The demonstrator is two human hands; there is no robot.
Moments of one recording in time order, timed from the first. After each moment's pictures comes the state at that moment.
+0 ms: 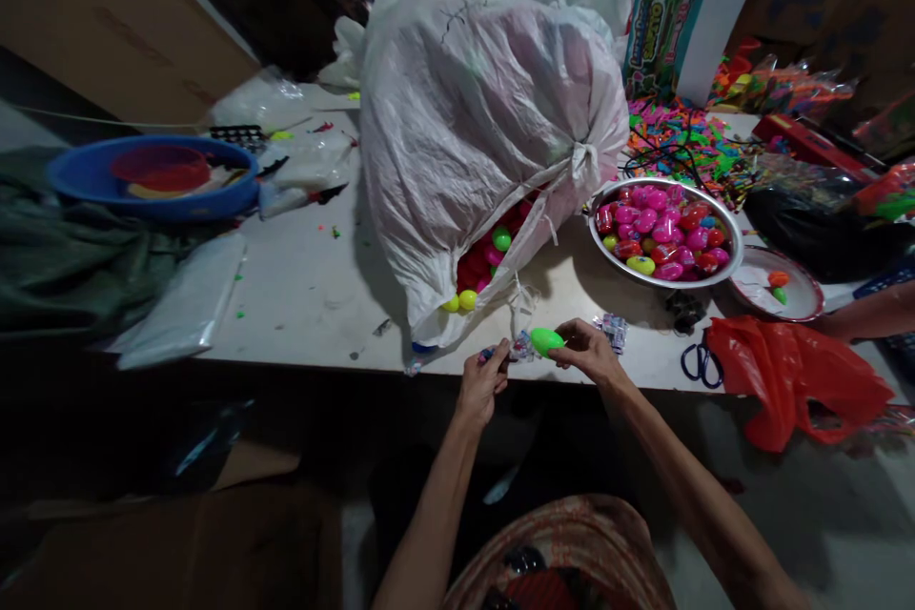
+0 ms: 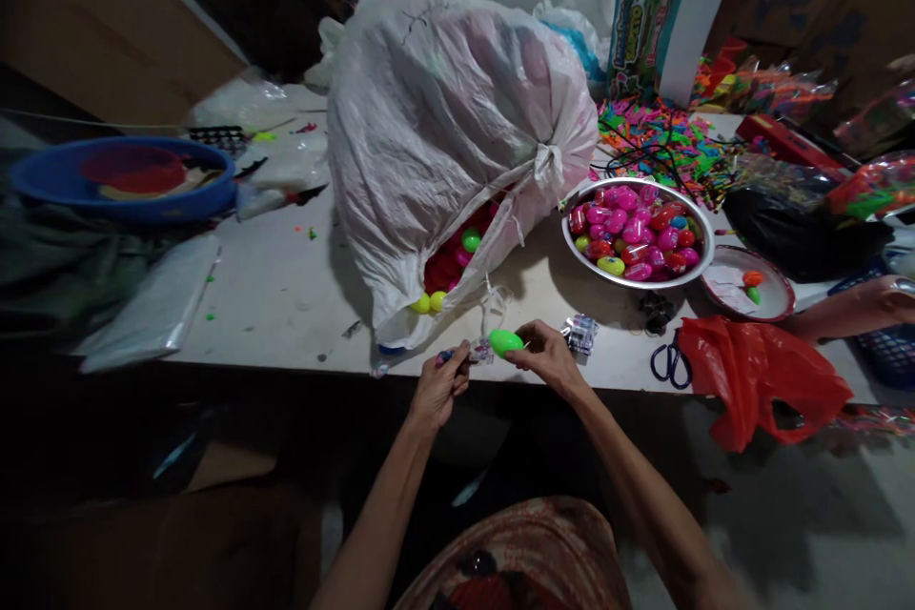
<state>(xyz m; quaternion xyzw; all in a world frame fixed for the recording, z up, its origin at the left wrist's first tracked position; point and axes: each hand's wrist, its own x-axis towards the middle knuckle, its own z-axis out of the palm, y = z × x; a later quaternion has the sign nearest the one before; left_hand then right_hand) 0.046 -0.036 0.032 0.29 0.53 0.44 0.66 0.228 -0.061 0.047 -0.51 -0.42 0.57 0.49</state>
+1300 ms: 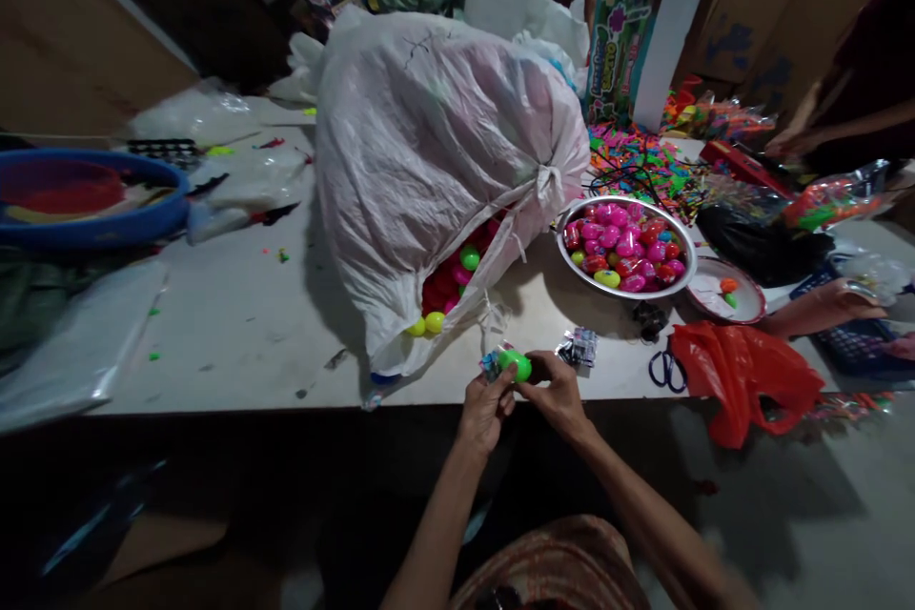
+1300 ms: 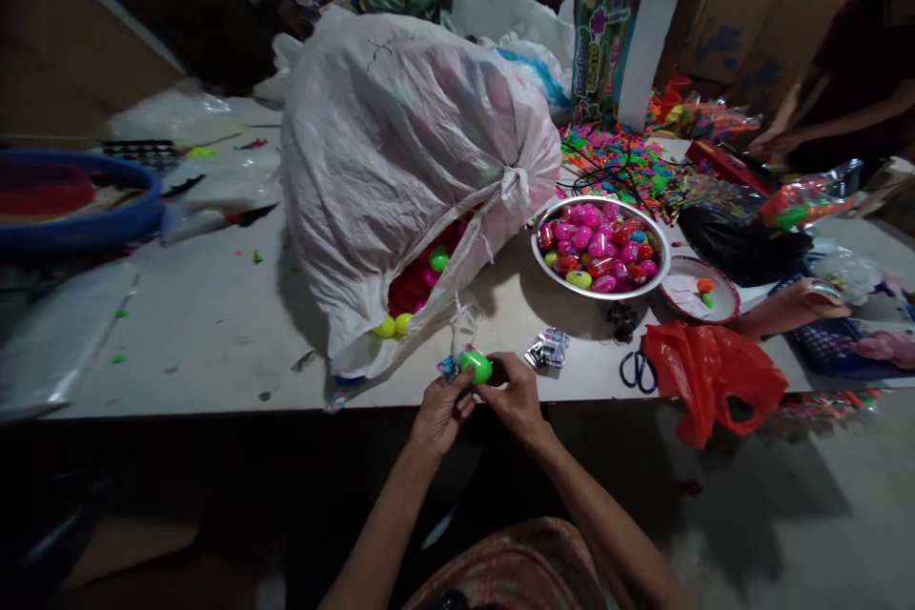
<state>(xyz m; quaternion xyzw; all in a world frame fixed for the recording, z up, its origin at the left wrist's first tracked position) 0.086 -0.047 0.031 0.22 0.46 0.43 0.74 0.204 -0.076 0.018 -0.57 -0.45 0.40 0.55</state>
